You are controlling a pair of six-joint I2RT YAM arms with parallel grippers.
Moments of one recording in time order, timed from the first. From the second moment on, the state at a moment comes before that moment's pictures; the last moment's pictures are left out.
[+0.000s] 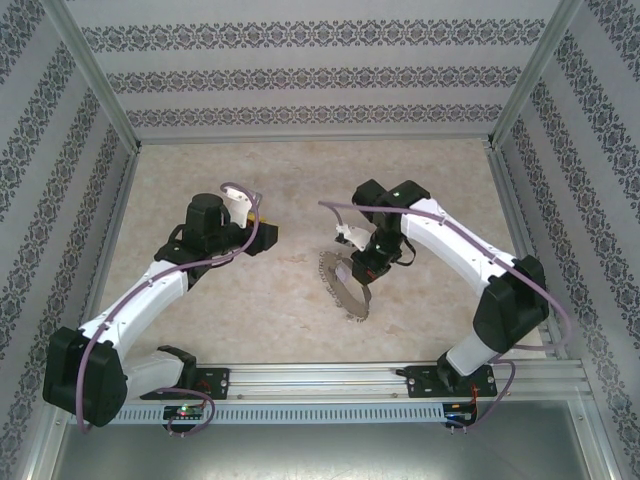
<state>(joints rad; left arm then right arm) -0.31 1.17 0.76 -0.13 0.43 -0.15 0.56 1.61 1.40 -1.39 -0.45 -0.13</state>
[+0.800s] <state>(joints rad) -0.31 1.09 0.69 -0.12 0.28 -0.21 0.47 2.01 1.41 -0.88 -0.88 0.29</state>
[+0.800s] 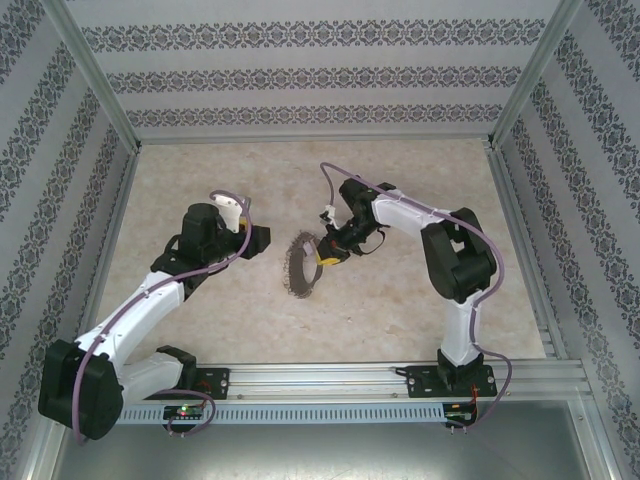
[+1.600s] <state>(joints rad) -0.28 1.03 0.67 -0.18 0.16 -0.21 0.26 1.73 1.16 -0.79 -0.77 0.25</state>
